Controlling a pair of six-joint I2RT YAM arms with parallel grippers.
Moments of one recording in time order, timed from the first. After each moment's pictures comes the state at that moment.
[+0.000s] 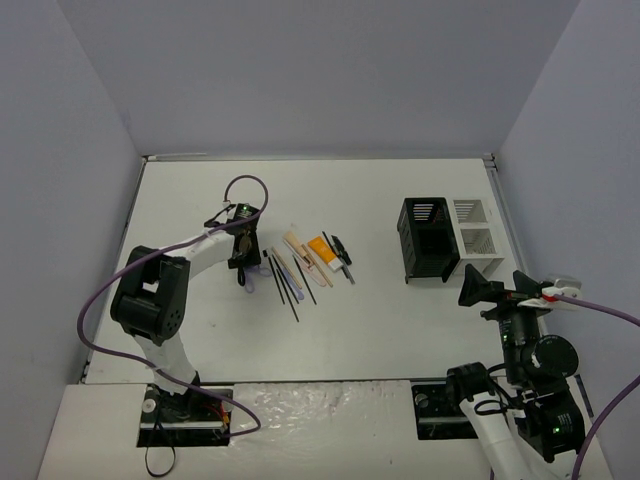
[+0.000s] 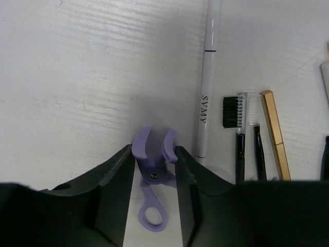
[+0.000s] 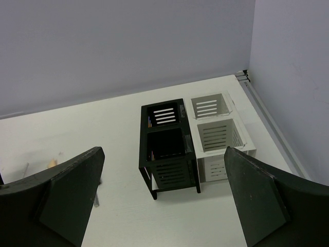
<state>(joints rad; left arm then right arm) -0.35 1.77 1.10 -0.44 -0.22 -0.49 0.22 0.11 0.73 -0.53 0.27 0.18</state>
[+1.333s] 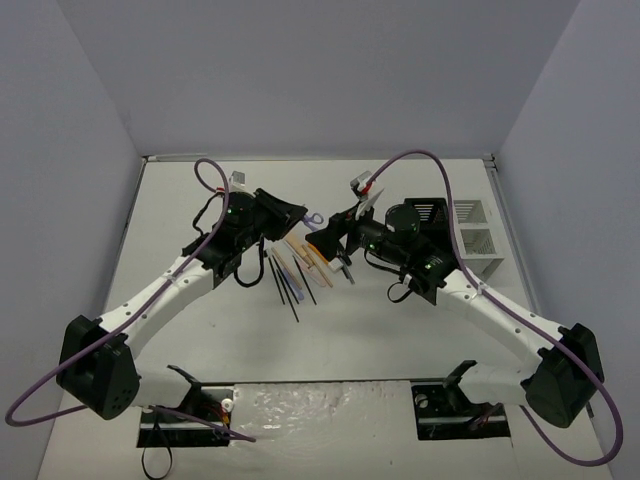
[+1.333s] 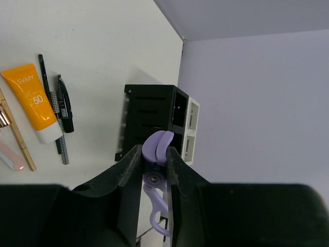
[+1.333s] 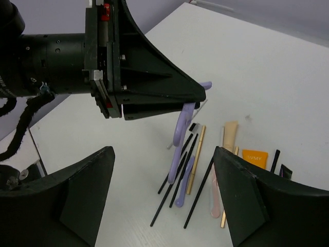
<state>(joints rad) -0.53 1.32 1.02 -0.03 0.04 -1.26 0.68 1.22 0.91 0.17 -0.27 0.28</state>
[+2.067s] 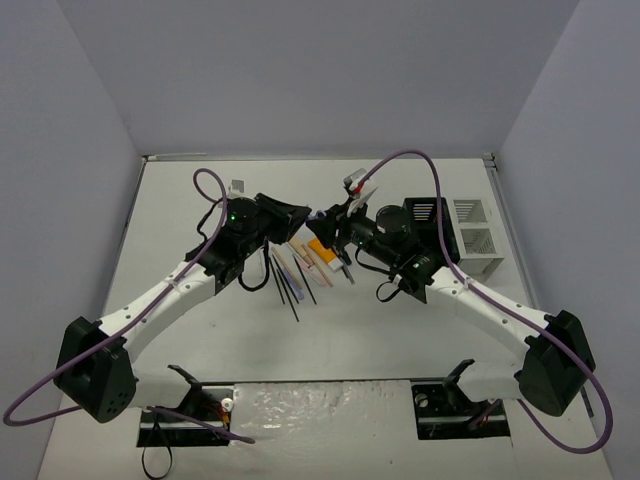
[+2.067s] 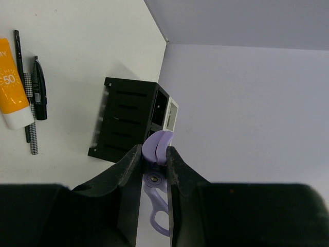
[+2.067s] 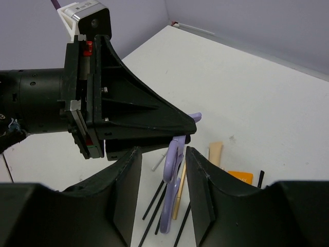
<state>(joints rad) -0.58 1.30 0.98 0.01 0.00 -1.44 0.72 1.29 0.91 0.31 -0.14 0.23</state>
